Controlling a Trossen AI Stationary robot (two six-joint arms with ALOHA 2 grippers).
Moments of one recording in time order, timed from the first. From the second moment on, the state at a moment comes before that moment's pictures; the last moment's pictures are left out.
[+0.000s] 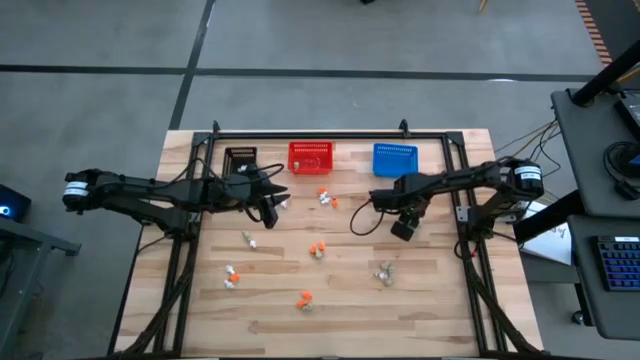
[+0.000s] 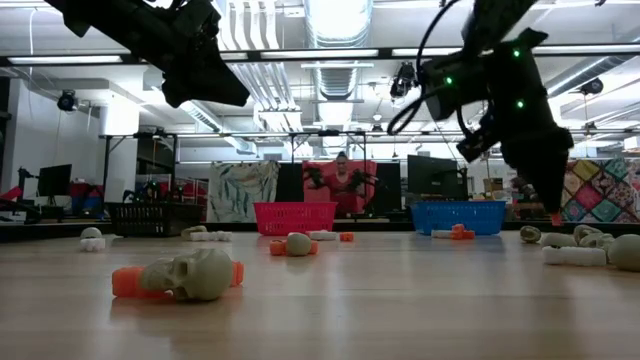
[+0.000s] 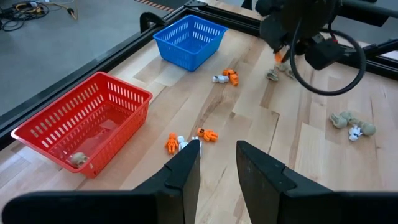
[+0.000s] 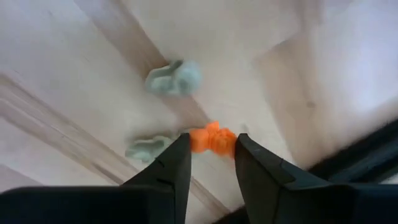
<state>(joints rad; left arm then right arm) 0.02 1.04 0.66 -0.10 -0.32 -0.30 -0.13 1.59 0.96 -1.19 0.08 0.45</state>
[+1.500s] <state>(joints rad) 0.02 1.04 0.67 -0.10 -0.30 -0.27 -0.32 1.59 0.92 -1.13 0.16 -0.22</state>
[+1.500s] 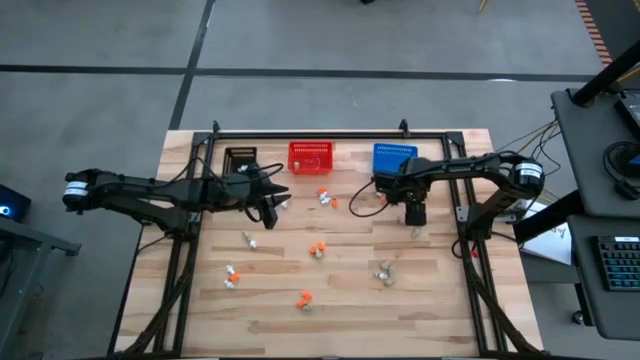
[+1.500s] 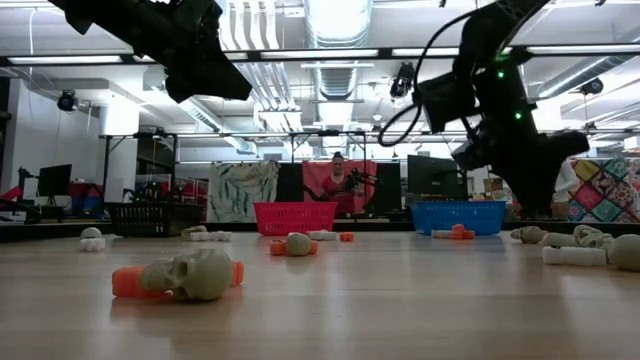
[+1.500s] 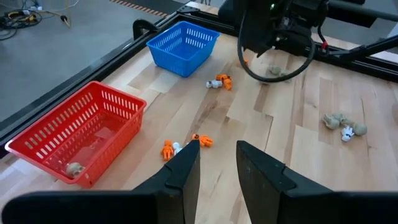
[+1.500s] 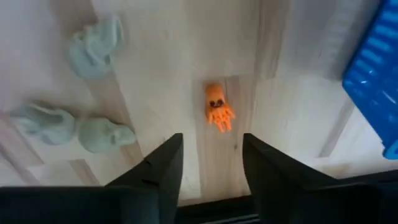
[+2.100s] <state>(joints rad) 0.02 1.04 0.67 -0.10 -0.30 -0.24 -0.36 1.59 0.81 -0.94 0.22 -0.25</state>
